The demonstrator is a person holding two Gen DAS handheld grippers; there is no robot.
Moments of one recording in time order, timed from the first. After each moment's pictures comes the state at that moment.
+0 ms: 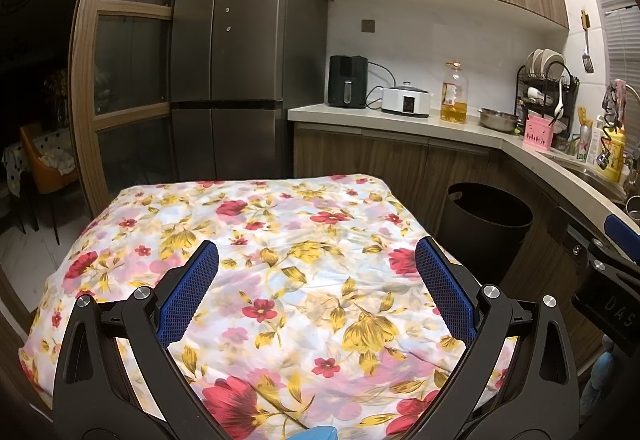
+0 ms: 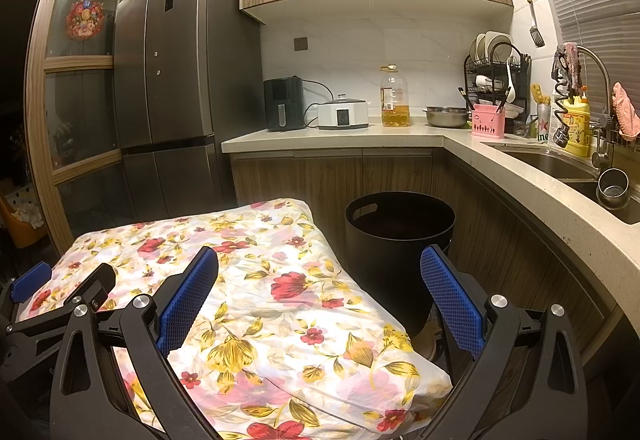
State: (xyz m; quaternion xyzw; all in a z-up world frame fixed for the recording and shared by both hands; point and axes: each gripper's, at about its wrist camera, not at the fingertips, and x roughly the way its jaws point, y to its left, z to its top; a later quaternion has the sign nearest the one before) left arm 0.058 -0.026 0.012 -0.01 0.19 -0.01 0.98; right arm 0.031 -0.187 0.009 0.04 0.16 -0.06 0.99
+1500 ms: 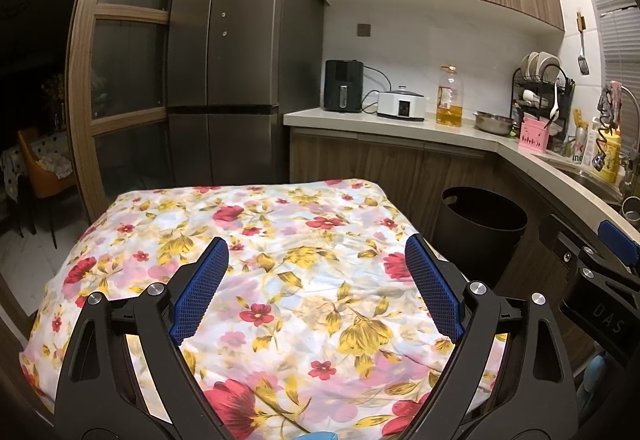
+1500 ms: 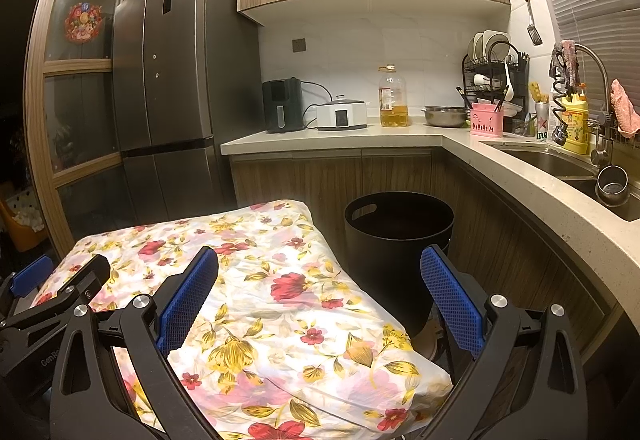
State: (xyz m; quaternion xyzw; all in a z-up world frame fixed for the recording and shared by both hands) left arm 0.051 -0.028 0.010 -0.01 0.18 -0.01 0.98; right arm 0.029 -0.187 0.010 0.05 0.15 -0.06 0.99
